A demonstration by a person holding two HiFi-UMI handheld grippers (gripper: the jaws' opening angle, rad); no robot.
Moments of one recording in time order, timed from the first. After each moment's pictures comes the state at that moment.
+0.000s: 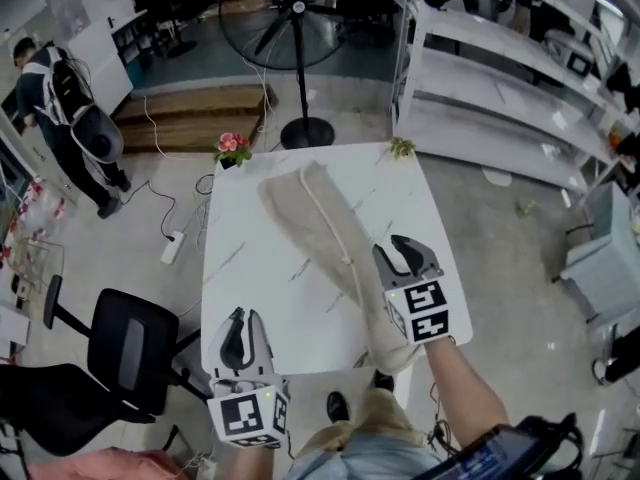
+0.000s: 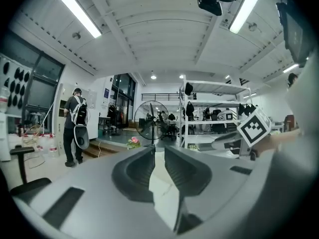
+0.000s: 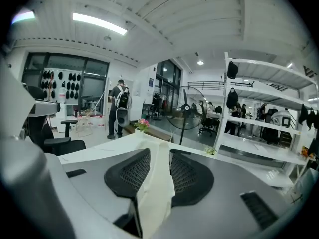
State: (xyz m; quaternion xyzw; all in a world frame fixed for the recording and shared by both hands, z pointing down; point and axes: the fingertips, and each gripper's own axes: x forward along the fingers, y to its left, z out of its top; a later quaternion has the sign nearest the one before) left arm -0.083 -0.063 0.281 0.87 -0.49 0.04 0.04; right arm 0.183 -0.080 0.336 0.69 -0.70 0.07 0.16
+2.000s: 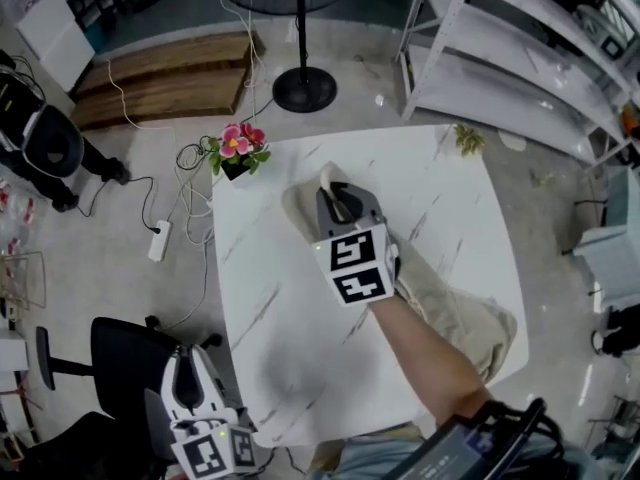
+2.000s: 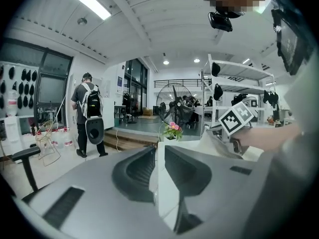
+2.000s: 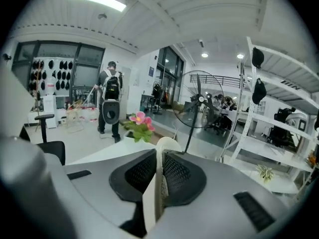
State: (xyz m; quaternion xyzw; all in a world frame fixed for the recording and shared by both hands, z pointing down) left arm -0.207 -0.301 0.356 0.82 -0.55 0.12 0.09; right arm 0.097 -0.410 0.407 0.70 -0.68 0.09 0.20
